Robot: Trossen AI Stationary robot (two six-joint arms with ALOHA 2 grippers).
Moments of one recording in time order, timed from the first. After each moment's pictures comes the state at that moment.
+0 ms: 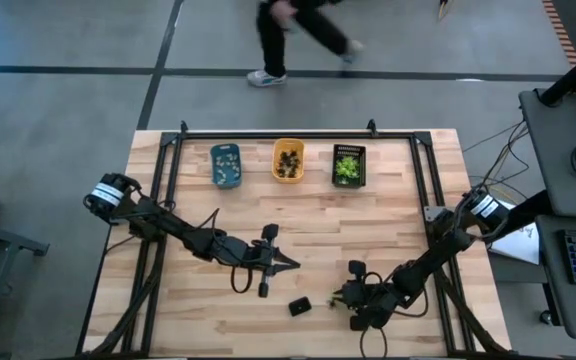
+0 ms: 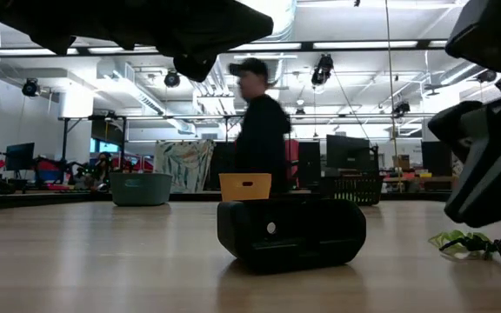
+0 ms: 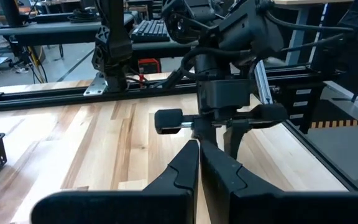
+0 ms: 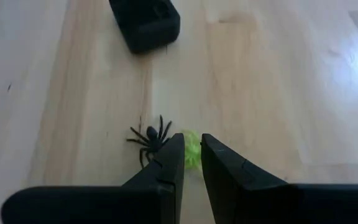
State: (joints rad) left arm -0.37 1.68 0.74 0.79 -0.25 -0.02; right arm 0.74 1.80 0.78 0.12 0.53 0.59
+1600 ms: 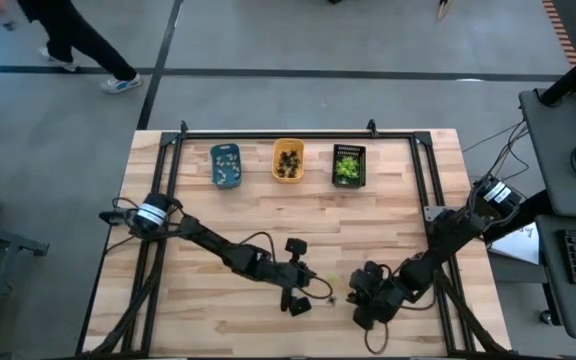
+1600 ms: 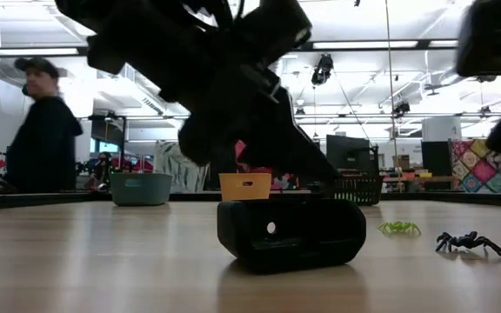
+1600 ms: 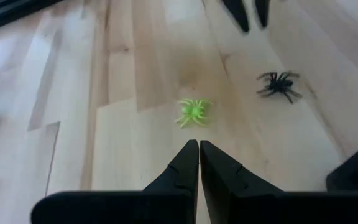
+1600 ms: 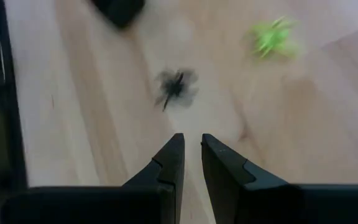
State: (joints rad) left arm -0.37 2.05 1.17 0.24 -0.33 0.08; right arm 0.73 1.65 0.78 -0.12 0.31 1.14
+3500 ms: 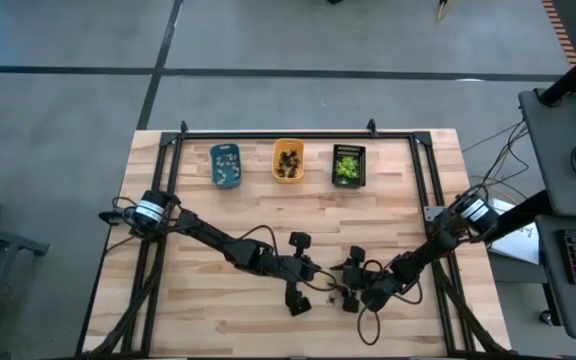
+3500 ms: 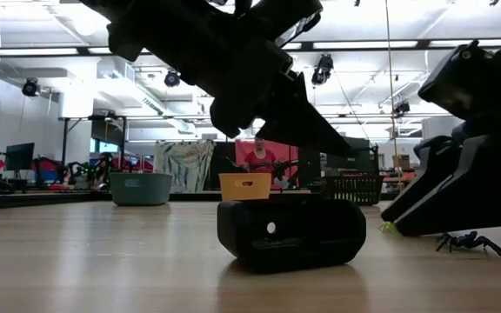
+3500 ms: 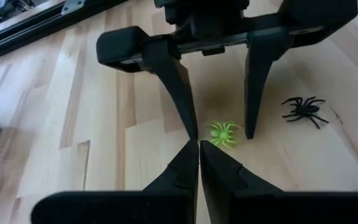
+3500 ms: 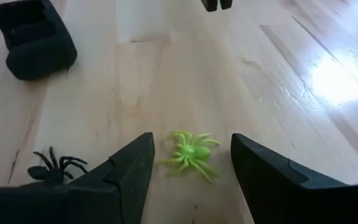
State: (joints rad) left arm -0.34 2.03 1.21 0.21 -0.33 0.13; right arm 0.67 1.88 0.60 0.47 0.69 0.55
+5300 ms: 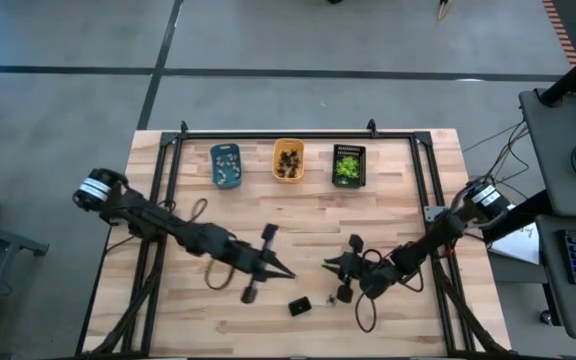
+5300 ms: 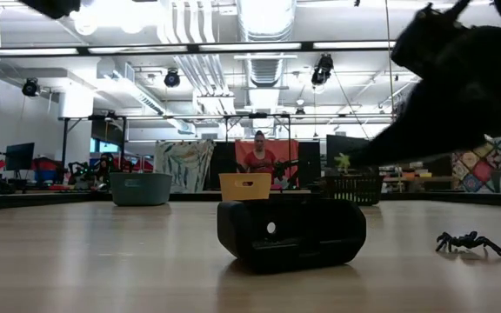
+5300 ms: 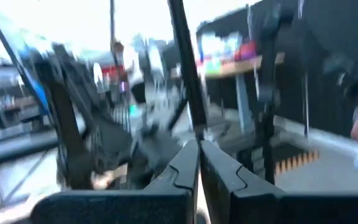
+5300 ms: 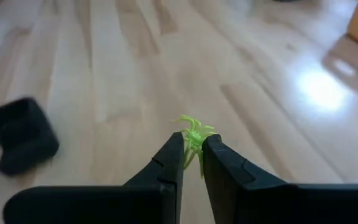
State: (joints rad) left arm -0.38 1.58 0.80 0.91 -0.02 0.20; right arm 0.60 1.74 0.60 0.49 0.73 0.52
